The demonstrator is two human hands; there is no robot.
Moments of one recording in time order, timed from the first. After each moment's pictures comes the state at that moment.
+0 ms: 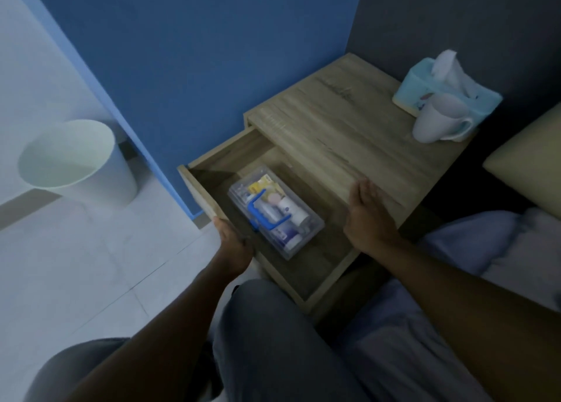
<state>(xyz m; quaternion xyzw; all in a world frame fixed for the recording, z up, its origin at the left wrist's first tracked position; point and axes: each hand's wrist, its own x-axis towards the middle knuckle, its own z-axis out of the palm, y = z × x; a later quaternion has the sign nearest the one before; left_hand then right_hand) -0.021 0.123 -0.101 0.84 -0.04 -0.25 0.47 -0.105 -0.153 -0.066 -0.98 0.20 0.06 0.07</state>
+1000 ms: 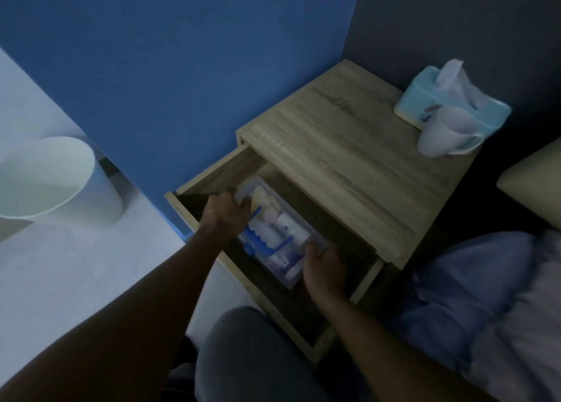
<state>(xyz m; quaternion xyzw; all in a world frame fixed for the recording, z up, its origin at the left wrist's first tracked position) 0.089 0.077 -0.043 0.90 -0.09 -0.24 0.34 -0.078 -0.043 -0.096 -0.70 0.52 -0.04 0.48</state>
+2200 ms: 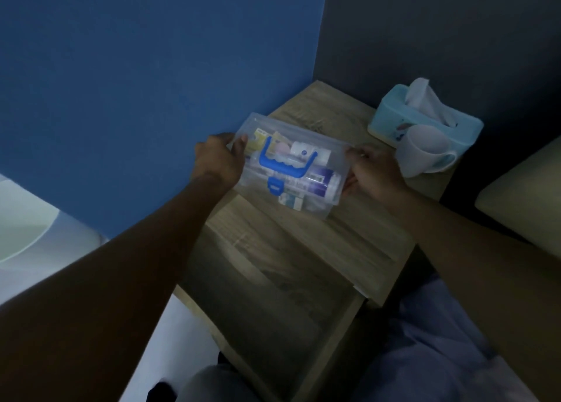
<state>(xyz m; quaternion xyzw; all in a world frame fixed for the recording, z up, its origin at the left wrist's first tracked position) 0.163 -0.032 0.032 0.93 -0.13 -0.03 0.35 0.024 -0.258 0.018 -0.74 0.36 -0.12 0.56</state>
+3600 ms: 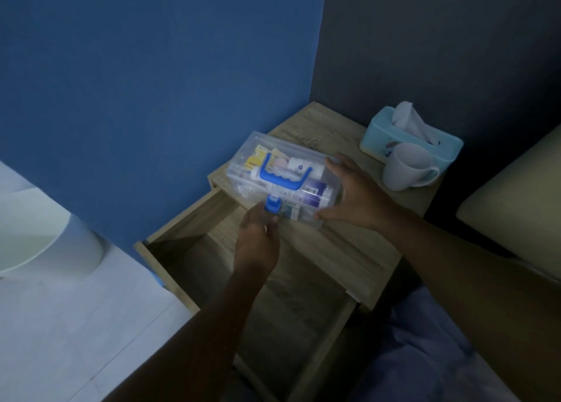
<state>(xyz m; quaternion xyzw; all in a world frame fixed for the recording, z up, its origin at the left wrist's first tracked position) 0.046 -0.033 -0.033 0.88 -0.15 -0.09 0.45 0.001 -0.247 0.031 -0.96 0.14 -0.02 0.24</state>
